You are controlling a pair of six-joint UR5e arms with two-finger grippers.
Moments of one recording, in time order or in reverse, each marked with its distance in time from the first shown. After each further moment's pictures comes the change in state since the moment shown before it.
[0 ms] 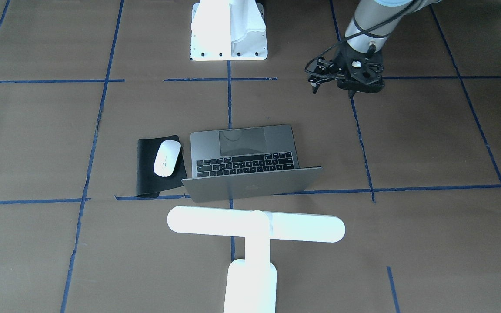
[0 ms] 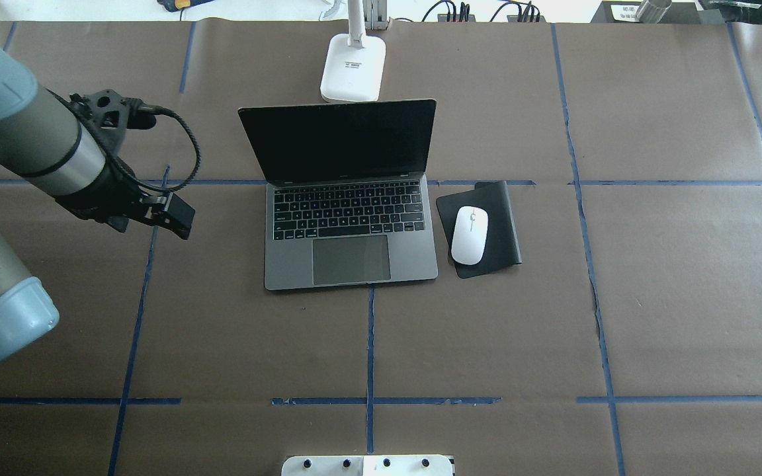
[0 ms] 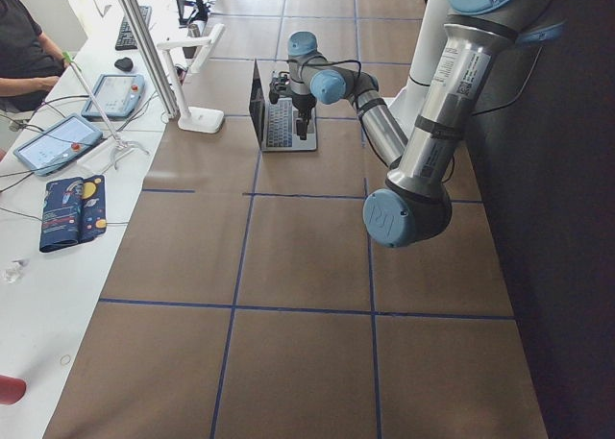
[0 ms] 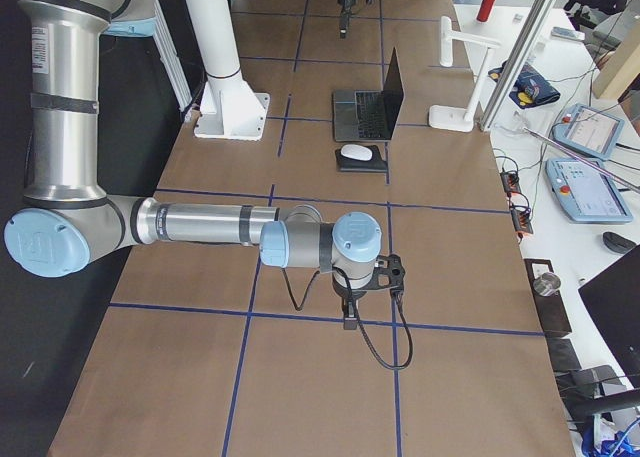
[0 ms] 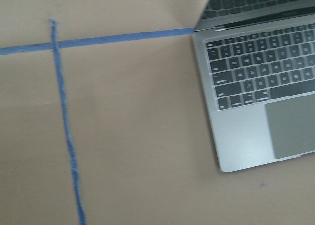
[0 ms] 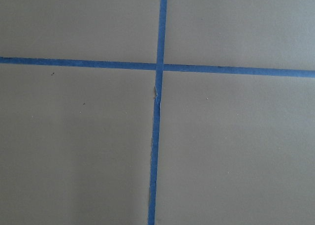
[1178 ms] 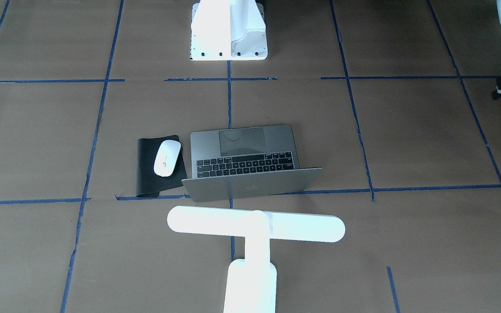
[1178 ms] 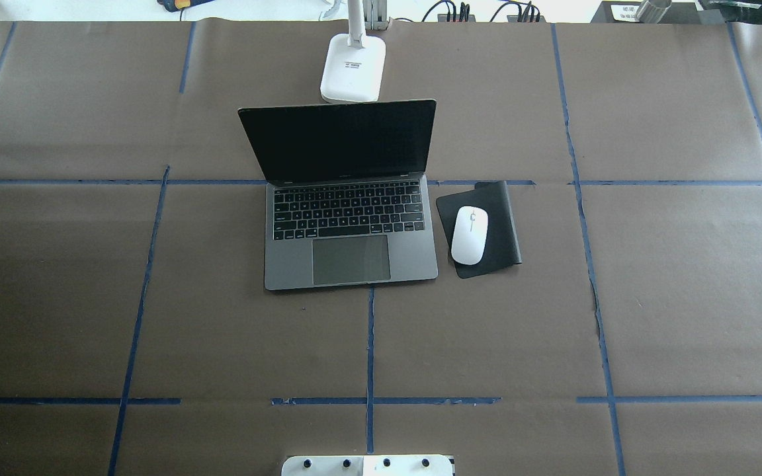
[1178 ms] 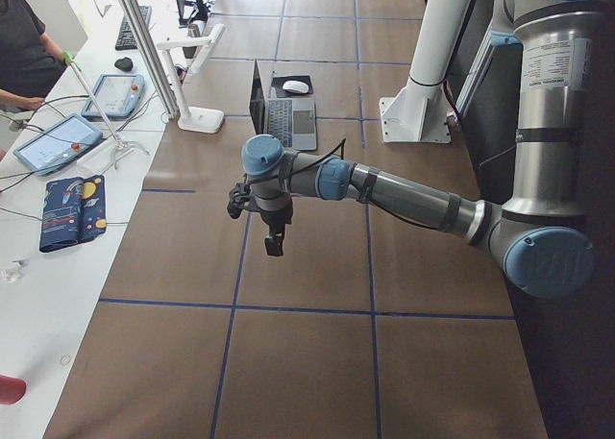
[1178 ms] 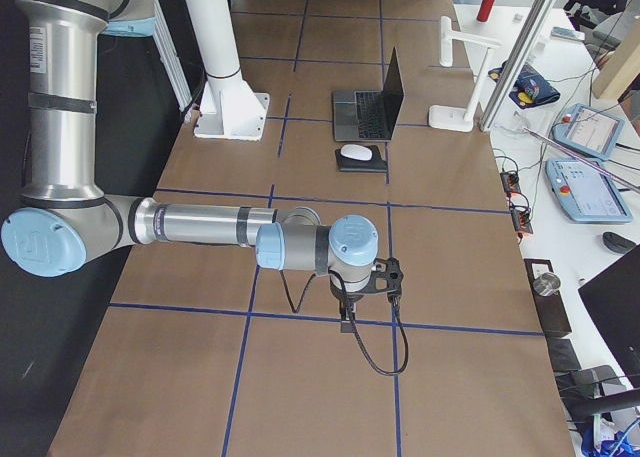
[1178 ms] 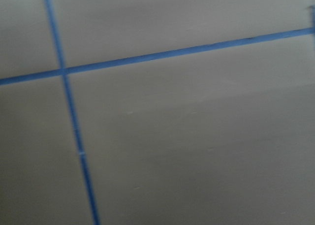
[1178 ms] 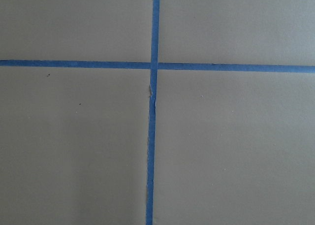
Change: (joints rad) left arm -0.601 0.367 0.247 -0.007 -0.189 0.790; right arm 0.008 -0.003 -0.002 0.002 0.001 0.006
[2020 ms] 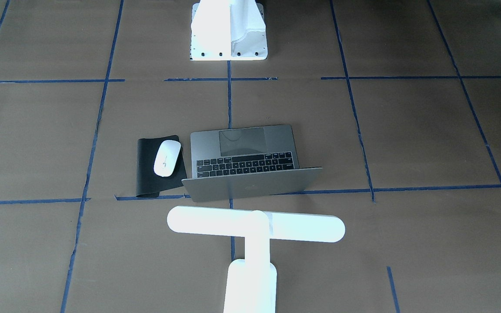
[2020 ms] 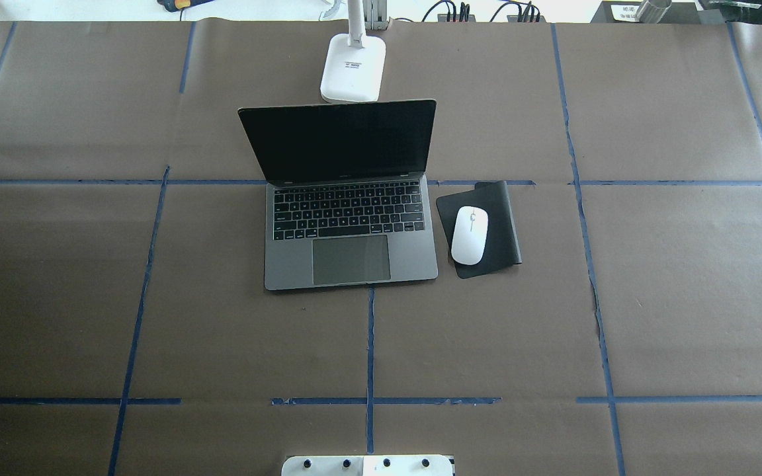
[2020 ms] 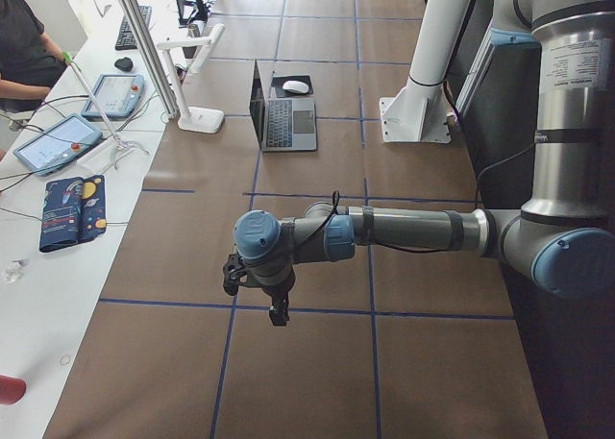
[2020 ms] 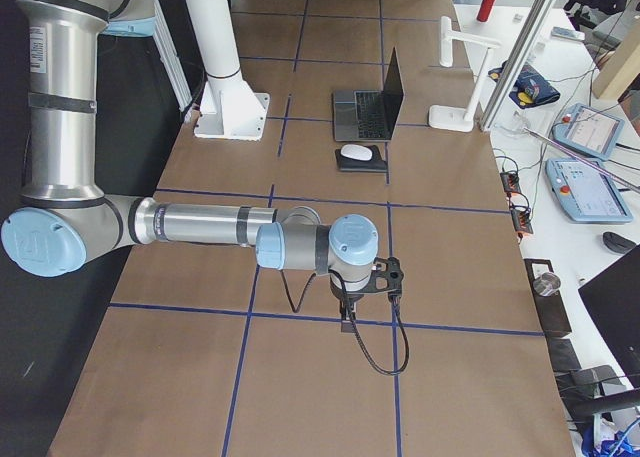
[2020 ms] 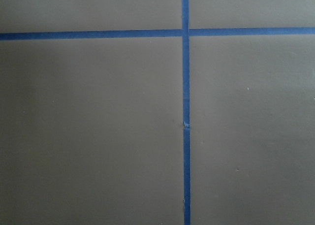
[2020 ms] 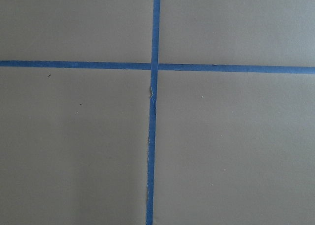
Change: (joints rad) left arm -0.141 0.007 0.193 -0.008 -0.006 0.098; right arm 0.000 0.000 0.001 0.000 -0.001 0.000
